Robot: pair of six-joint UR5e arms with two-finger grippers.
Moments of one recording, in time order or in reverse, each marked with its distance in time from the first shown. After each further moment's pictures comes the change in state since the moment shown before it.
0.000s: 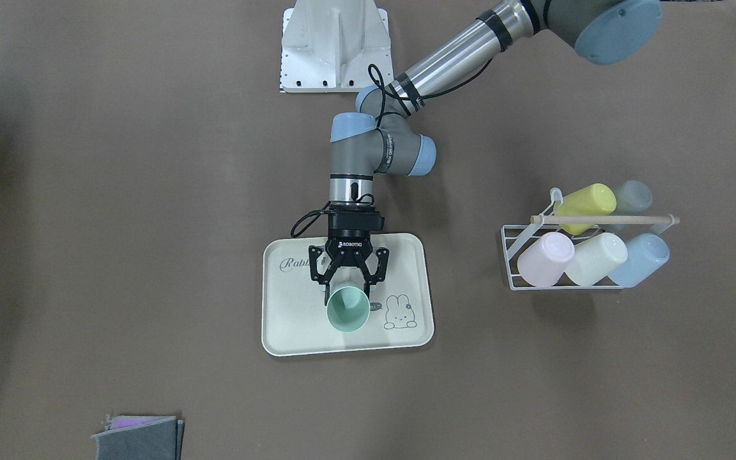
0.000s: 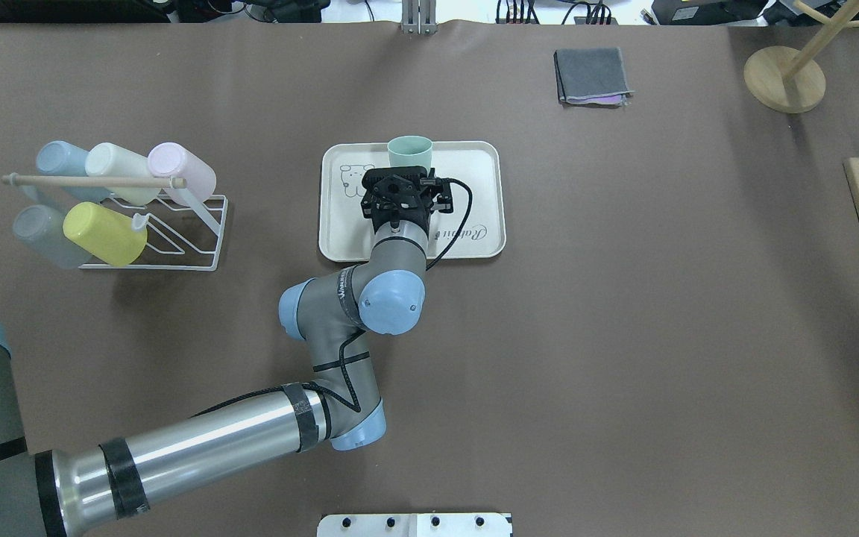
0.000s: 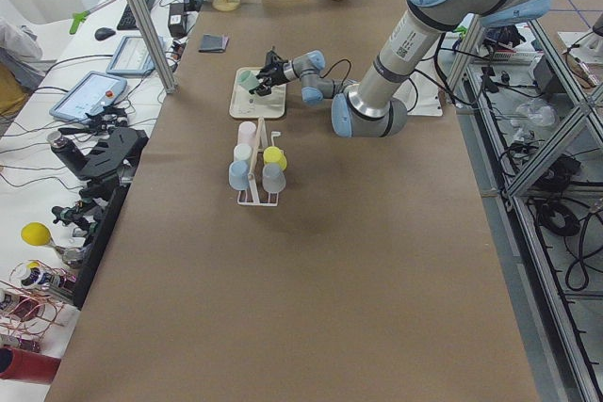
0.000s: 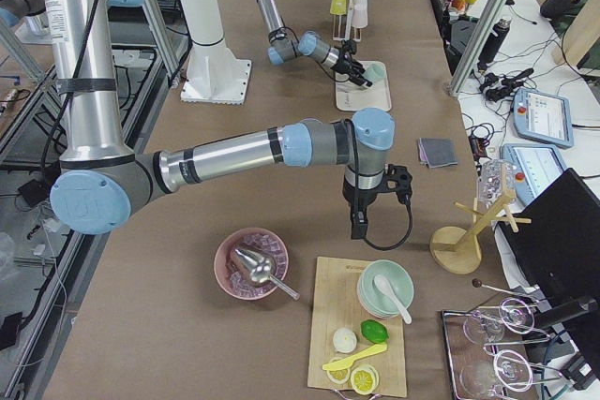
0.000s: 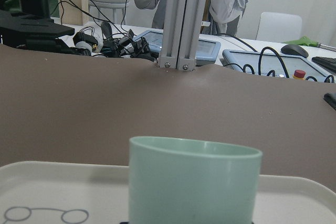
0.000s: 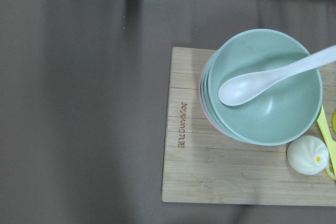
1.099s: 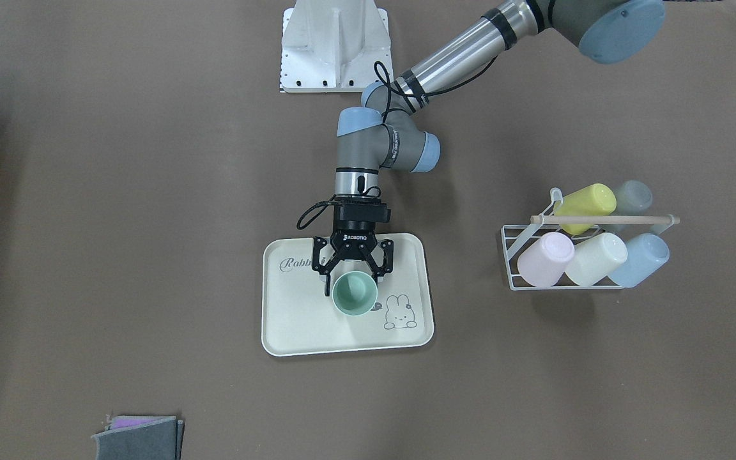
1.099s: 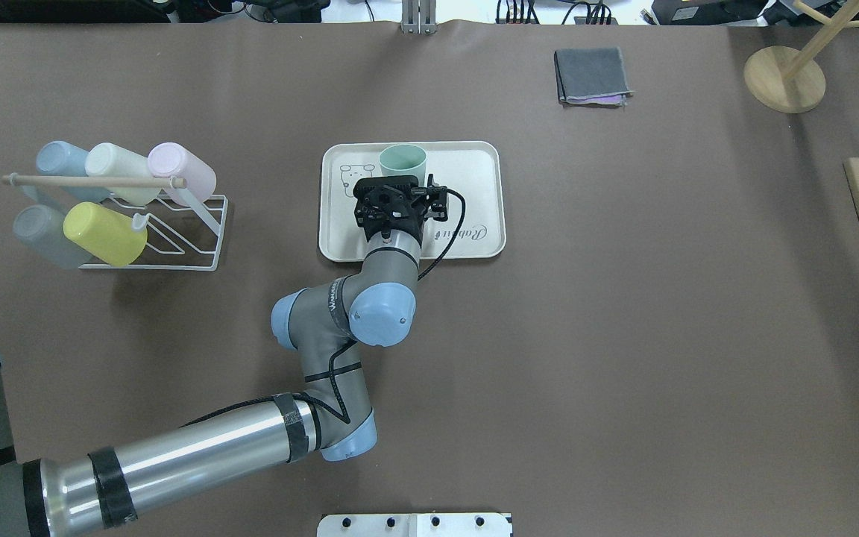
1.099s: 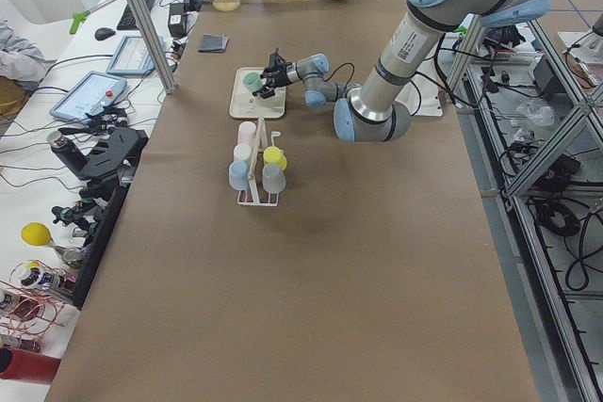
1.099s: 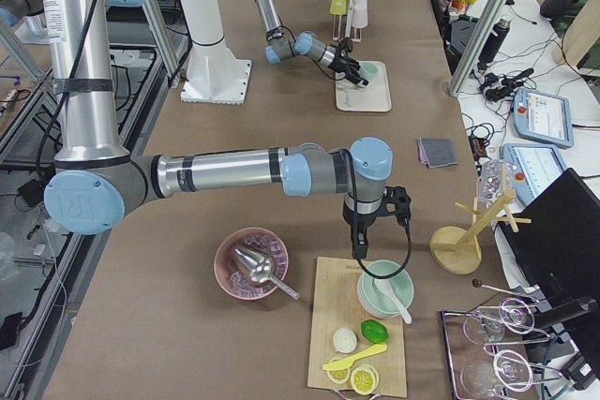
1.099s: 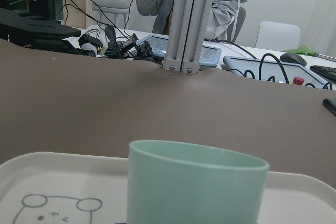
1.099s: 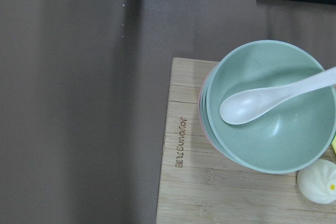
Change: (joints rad) left arm 0.016 0.037 -0.039 -0.028 0.027 -0.003; right arm 0.002 -0.030 -0.105 0.162 0.034 0.003
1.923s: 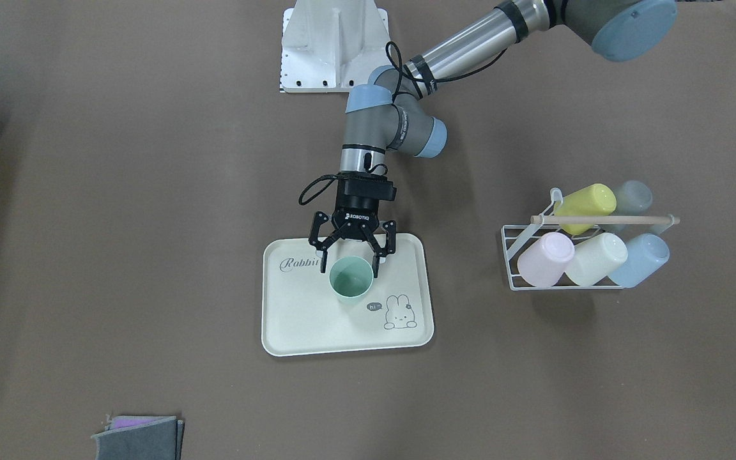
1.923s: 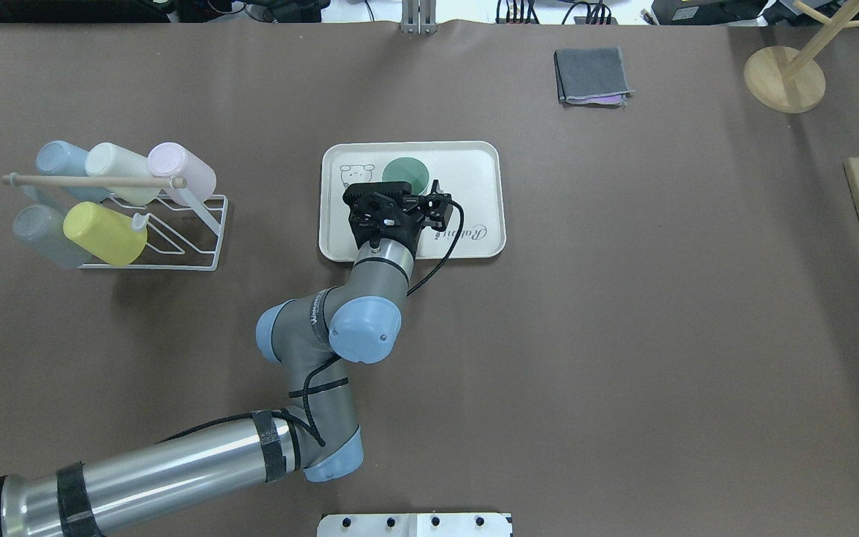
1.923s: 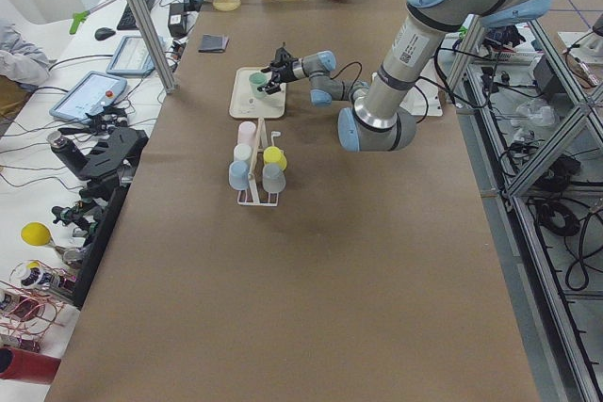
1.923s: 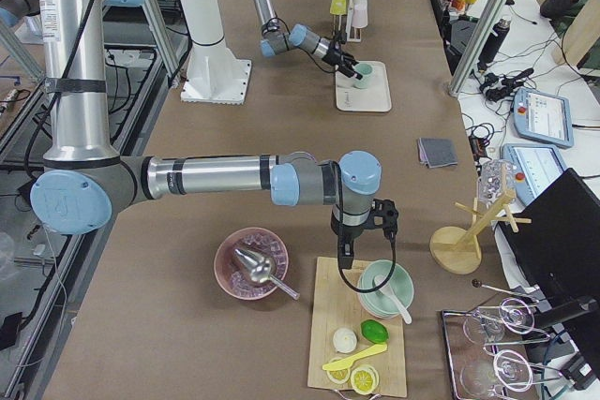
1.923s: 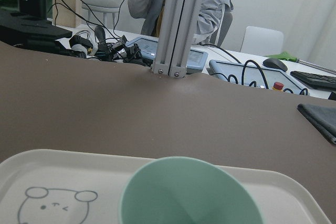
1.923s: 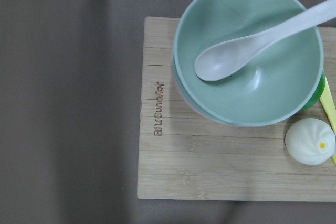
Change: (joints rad) left arm 0.015 0.089 -0.191 0.006 -0.002 0.058; right arm 0.001 -0.048 0.001 0.002 0.003 0.009
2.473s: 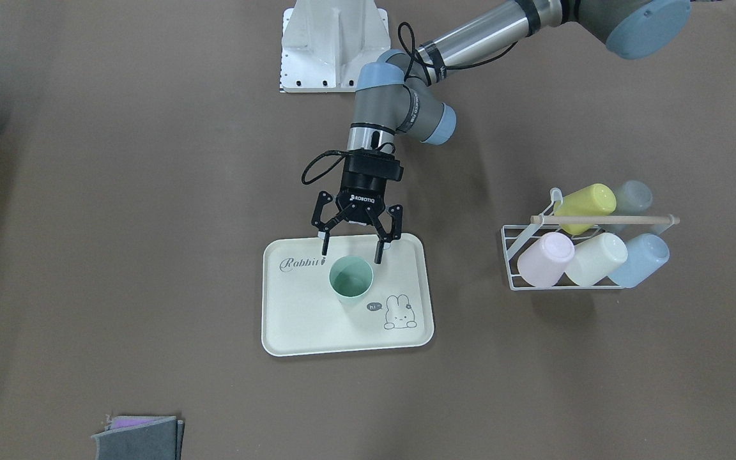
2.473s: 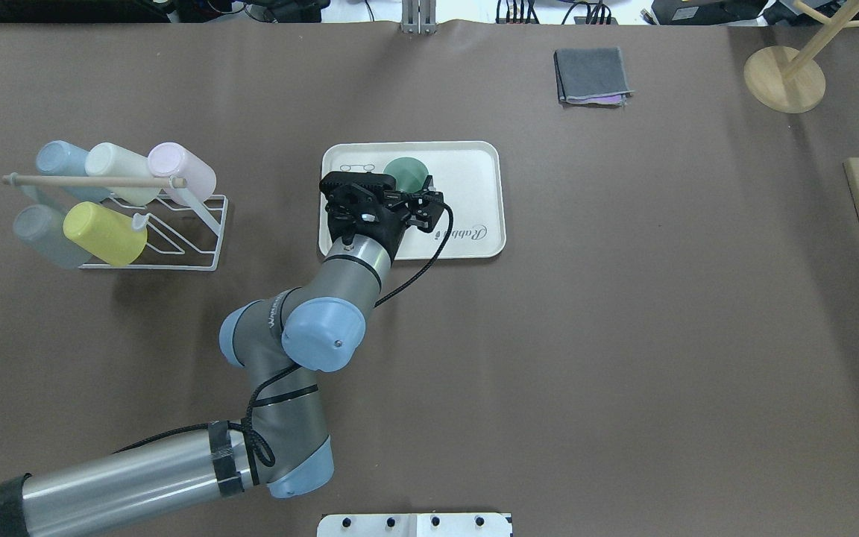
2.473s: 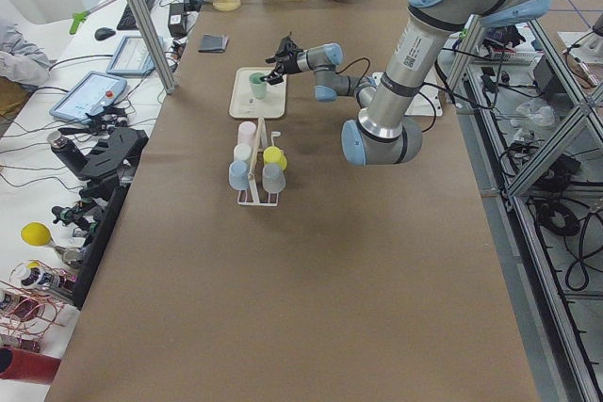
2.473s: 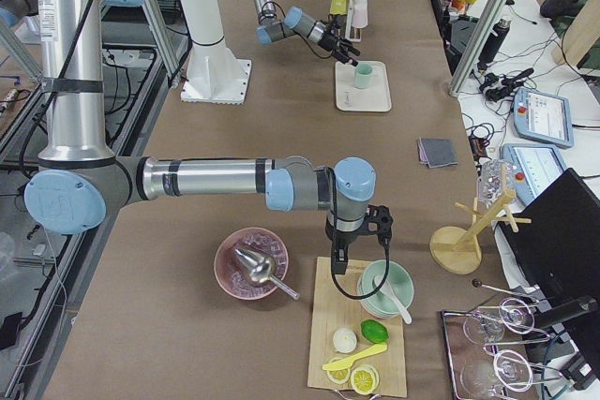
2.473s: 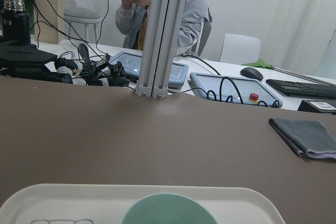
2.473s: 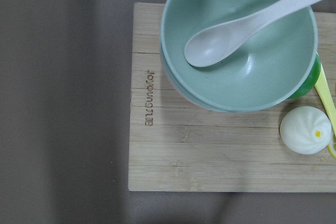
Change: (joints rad) left arm -0.013 0.127 -0.265 0.037 -0.070 0.149; right arm -0.001 -0.020 -0.008 0.009 -0.003 -0.002
